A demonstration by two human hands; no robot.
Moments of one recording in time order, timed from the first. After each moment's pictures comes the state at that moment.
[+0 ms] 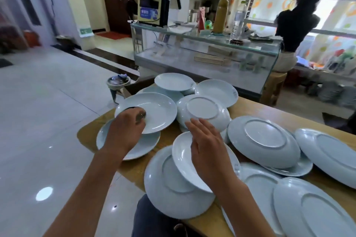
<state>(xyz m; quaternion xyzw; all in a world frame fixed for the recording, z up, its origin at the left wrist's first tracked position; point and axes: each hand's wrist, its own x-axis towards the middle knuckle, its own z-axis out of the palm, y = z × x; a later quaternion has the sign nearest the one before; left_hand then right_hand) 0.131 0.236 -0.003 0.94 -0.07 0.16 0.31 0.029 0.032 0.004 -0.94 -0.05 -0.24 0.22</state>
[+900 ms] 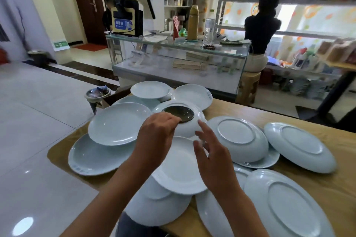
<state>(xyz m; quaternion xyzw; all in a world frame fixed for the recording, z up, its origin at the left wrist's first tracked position) 0.083 0.122 0.030 0.86 -0.34 0.29 0.24 -0.003 -0.020 0.004 -0.87 0.04 -0.28 0.40</state>
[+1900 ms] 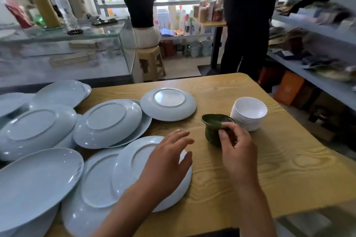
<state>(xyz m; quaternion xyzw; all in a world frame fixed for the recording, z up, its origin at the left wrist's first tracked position) -0.112 -0.141 -0.019 0.76 -0.56 -0.02 0.32 -0.237 -0.273 -0.039 -0.71 0.41 -0.44 0.36</state>
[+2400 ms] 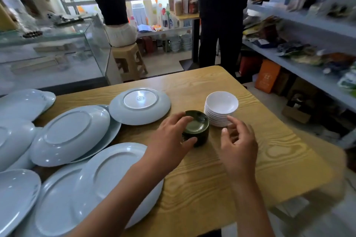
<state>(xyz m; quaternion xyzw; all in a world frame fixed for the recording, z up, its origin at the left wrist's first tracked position) -0.129 -0.236 -0.017 0.76 -0.59 -0.03 0.26 -0.276 -0.322 -0.056 -0.65 0.47 -0.52 0.28</state>
